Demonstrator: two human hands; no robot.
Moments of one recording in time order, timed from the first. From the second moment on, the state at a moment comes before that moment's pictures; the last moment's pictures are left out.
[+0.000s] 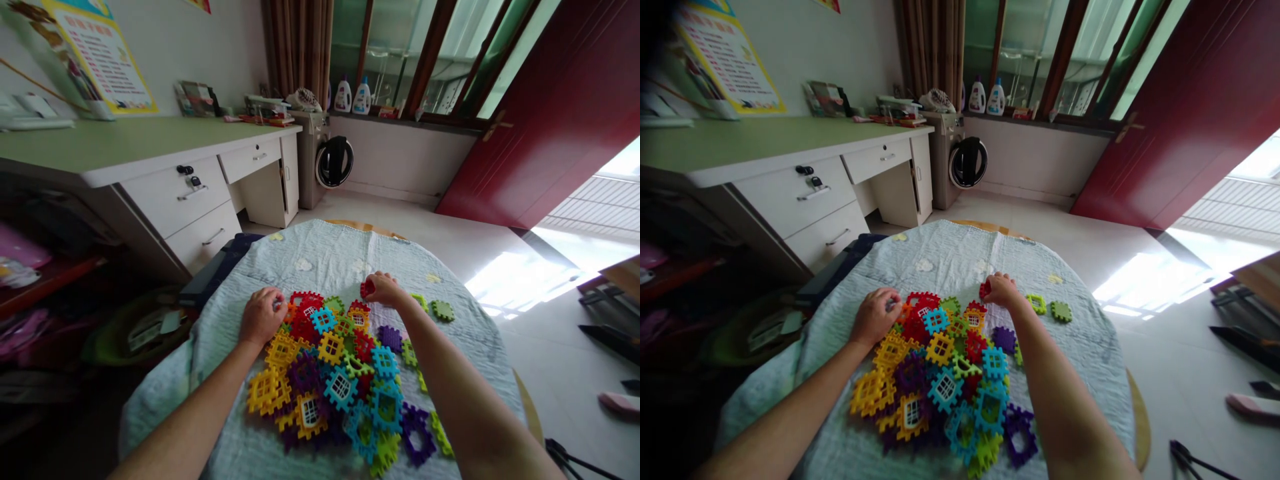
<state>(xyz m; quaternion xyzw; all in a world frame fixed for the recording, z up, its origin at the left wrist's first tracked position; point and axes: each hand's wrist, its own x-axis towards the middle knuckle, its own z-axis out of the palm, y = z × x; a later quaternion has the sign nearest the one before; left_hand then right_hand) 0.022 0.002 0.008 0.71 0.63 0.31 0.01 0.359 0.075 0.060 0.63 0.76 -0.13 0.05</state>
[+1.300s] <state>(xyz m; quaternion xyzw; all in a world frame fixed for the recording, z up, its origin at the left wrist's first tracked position) 0.022 0.002 0.009 0.72 0.63 0.29 0.00 0.432 0.054 0.064 0.66 0.74 -0.13 0.05</state>
